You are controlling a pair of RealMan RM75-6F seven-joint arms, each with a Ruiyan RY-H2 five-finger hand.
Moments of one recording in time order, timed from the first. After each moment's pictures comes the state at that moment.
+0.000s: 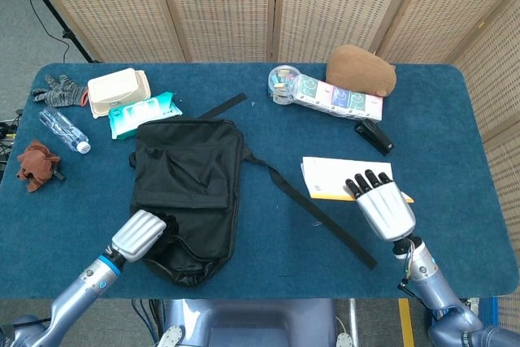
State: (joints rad) left arm -0.47 -1.33 0.02 -1.66 1.55 1.01 0.14; right arm 0.44 -1.42 0.09 -1.37 -1.74 1.49 -0.47
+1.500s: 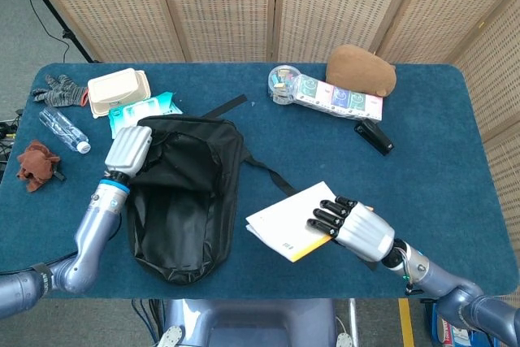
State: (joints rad) left arm -0.70 -1.38 -0.39 -1.64 0.93 1.01 0.29; right arm 0.60 -1.51 0.01 -1.05 -2.08 1.77 0.12
